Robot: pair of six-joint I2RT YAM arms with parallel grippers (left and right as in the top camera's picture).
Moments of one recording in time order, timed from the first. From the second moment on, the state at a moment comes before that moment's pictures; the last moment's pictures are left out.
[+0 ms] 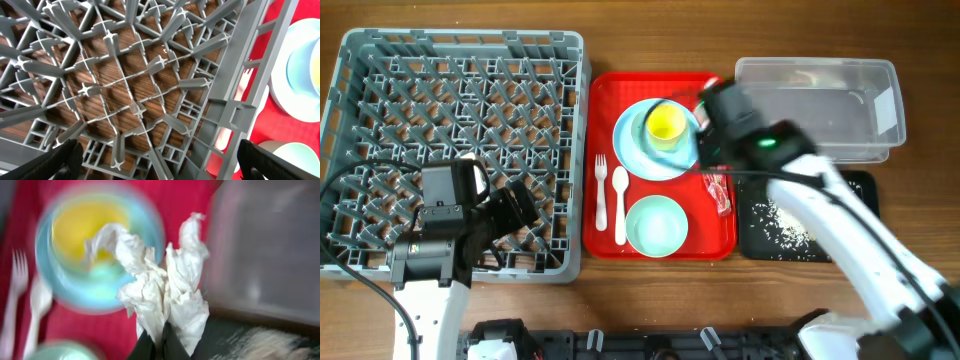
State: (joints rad) left arm 0.06 0.94 0.84 -0.98 0.05 -0.39; right arm 0.48 1.49 1.27 -0.82 0.22 0.27
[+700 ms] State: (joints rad) left arm 0.06 0.94 0.84 -0.98 0.05 -0.39; right arm 0.10 1.63 1.31 -0.72 0.10 0.18
